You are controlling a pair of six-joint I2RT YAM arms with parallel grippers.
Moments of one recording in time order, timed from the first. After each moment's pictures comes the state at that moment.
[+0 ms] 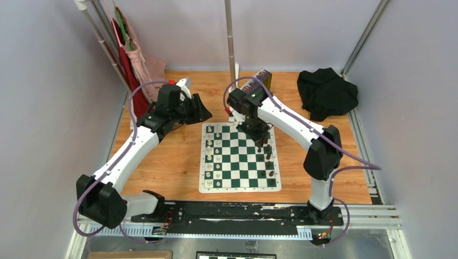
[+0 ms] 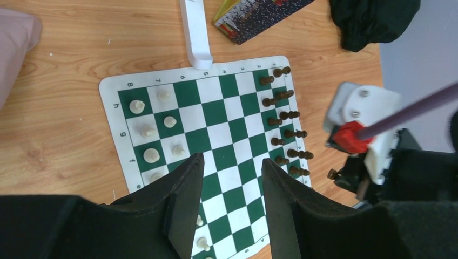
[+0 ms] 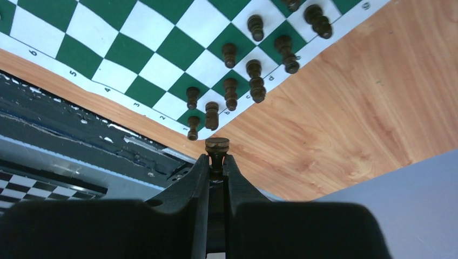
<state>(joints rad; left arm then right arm) -0.36 1.24 1.06 -0.39 0.25 -0.53 0.78 1.86 1.80 -1.45 0.07 -0.01</state>
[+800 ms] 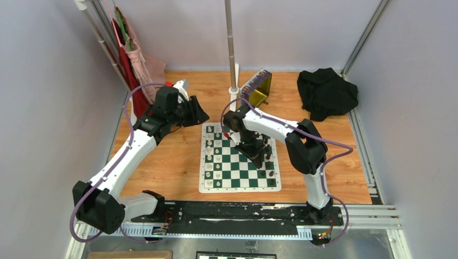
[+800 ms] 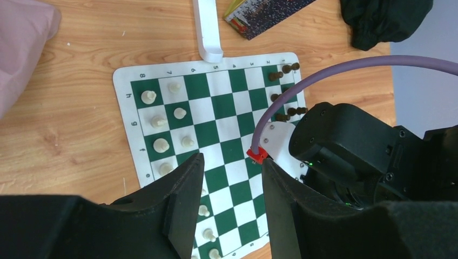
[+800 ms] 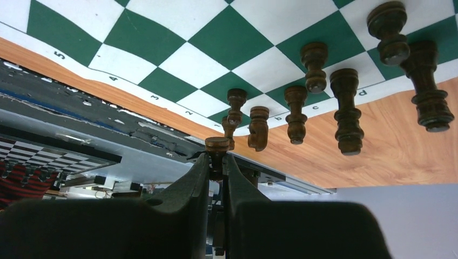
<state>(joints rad) -0.36 1.18 1.05 -0.44 0.21 -0.52 0.82 2.02 1.62 -1.43 -0.10 -0.01</state>
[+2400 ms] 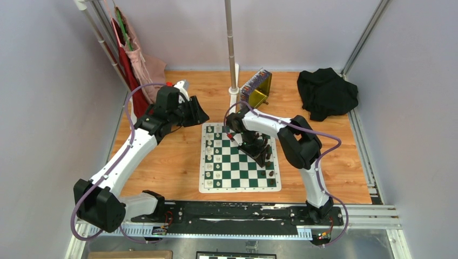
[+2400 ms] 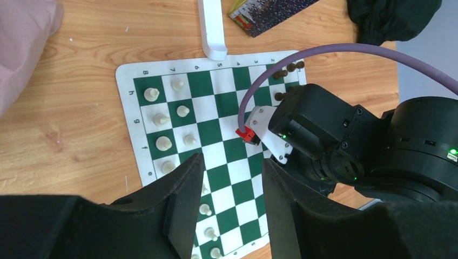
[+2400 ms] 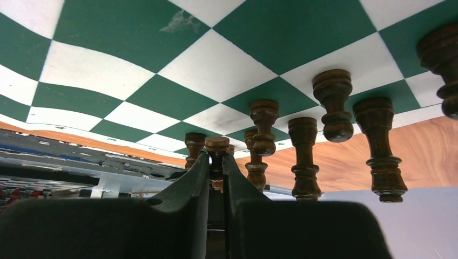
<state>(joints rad) -0.36 1.20 1.05 -0.45 0.21 -0.52 0.77 2.11 1.58 -1.34 -0.03 -0.04</state>
